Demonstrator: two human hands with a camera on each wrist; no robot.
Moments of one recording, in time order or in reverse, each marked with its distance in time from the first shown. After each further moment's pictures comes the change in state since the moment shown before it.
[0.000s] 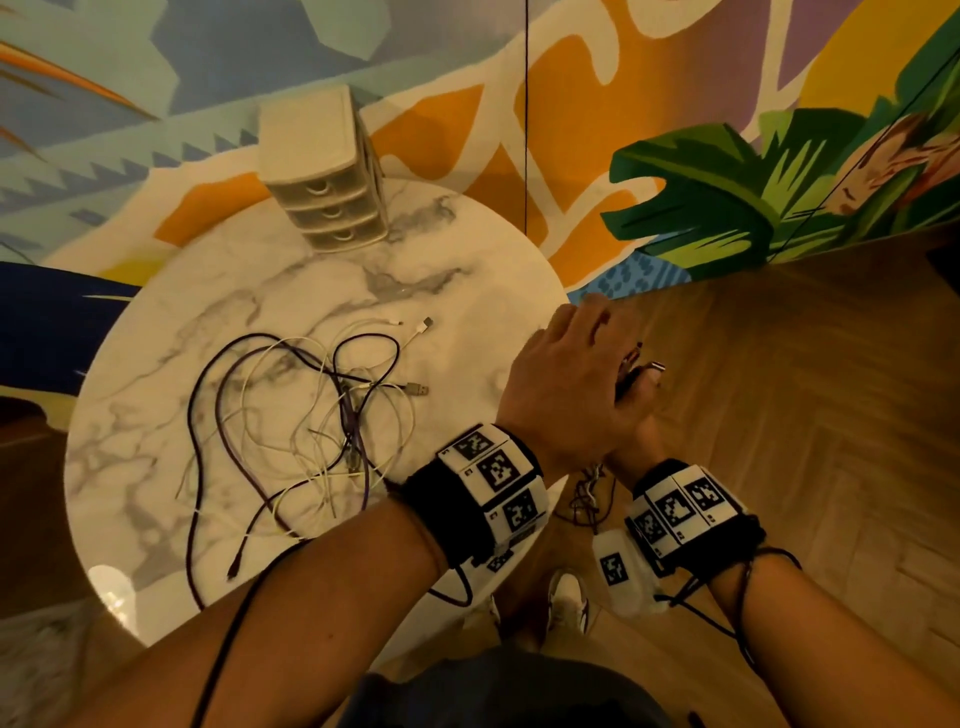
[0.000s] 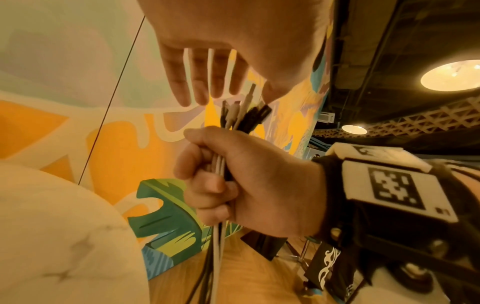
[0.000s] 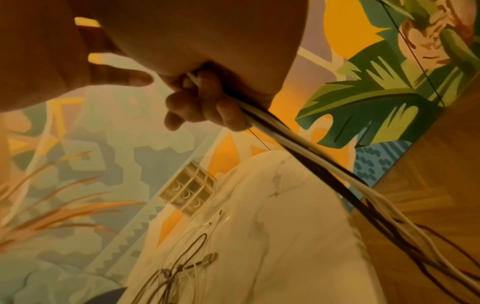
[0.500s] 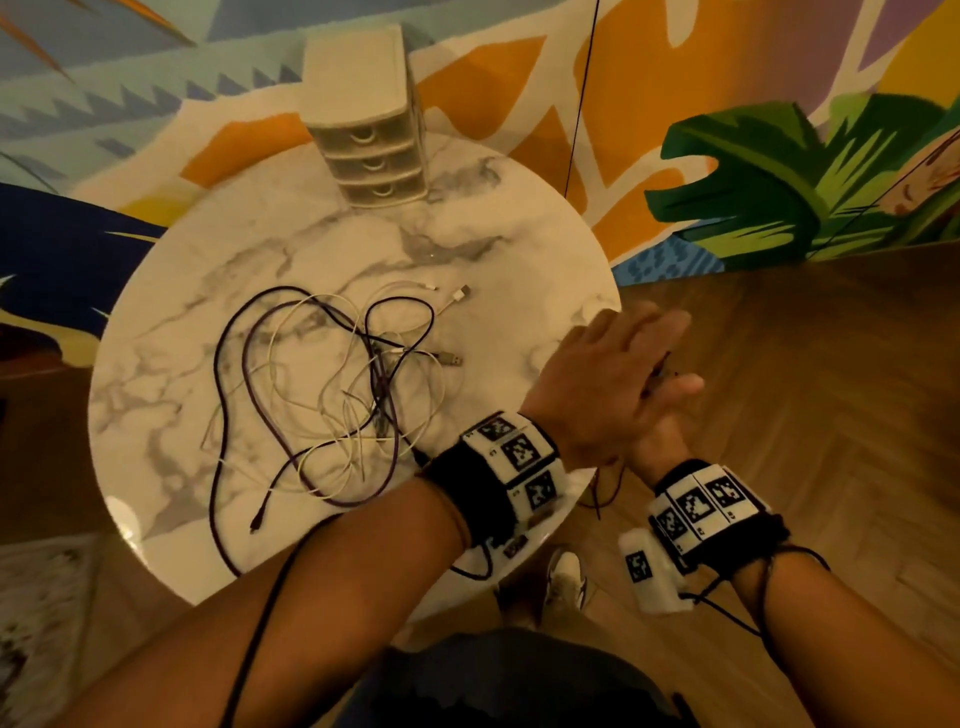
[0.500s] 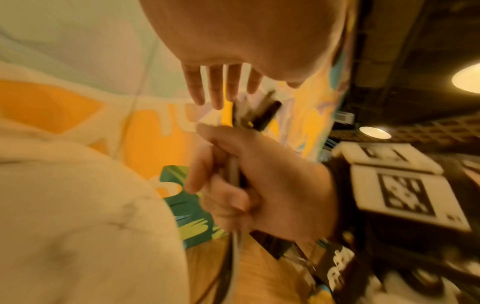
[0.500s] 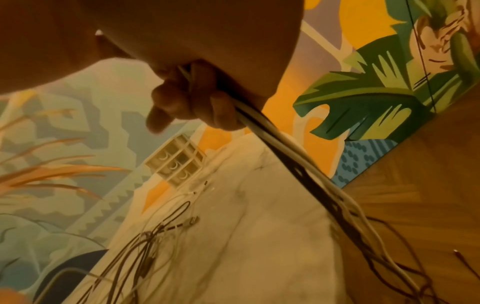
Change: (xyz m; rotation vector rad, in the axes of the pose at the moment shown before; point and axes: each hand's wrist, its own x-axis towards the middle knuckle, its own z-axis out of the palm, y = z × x) left_hand -0.019 -0.037 0.011 -0.112 -0.140 -0.021; right_hand -0.014 0.001 0.039 -0.344 0.155 -0.313
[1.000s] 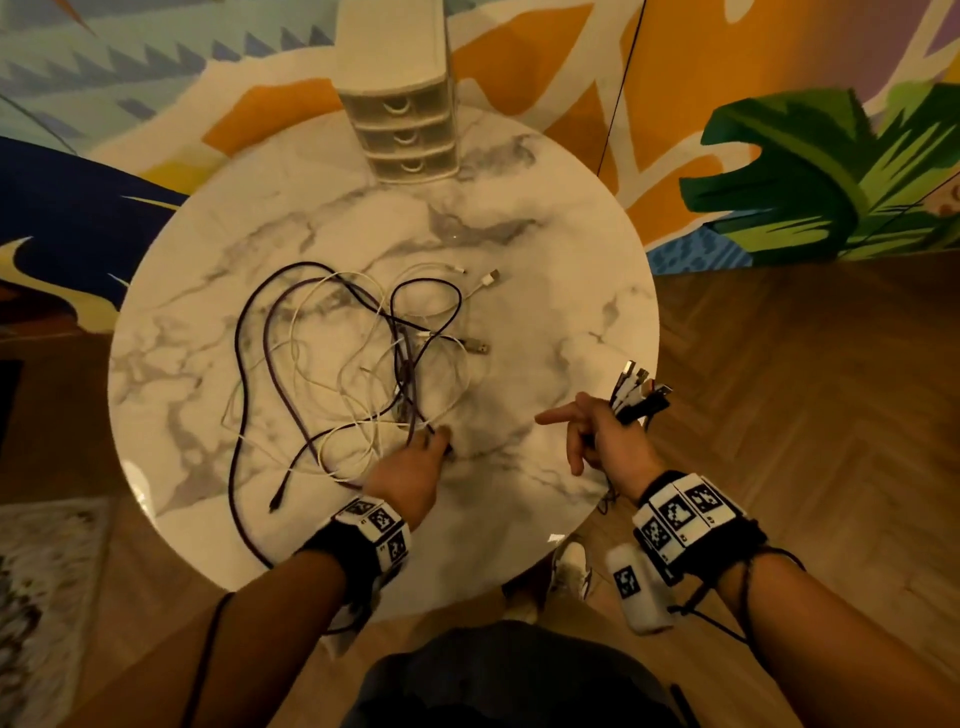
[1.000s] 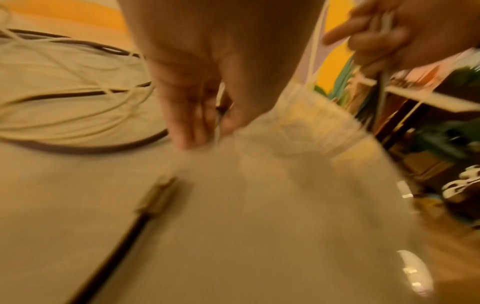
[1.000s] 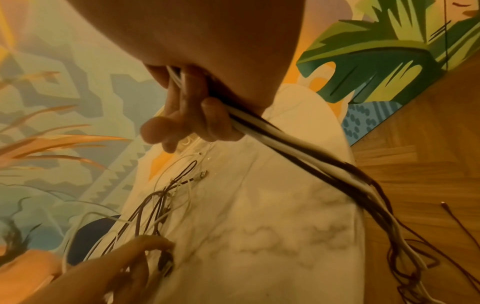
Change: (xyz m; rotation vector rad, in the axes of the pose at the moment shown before) left_hand -0.174 -0.158 0.036 0.267 -0.568 -0.679; right_hand -0.006 0.042 0.043 0.229 -0.602 0.313
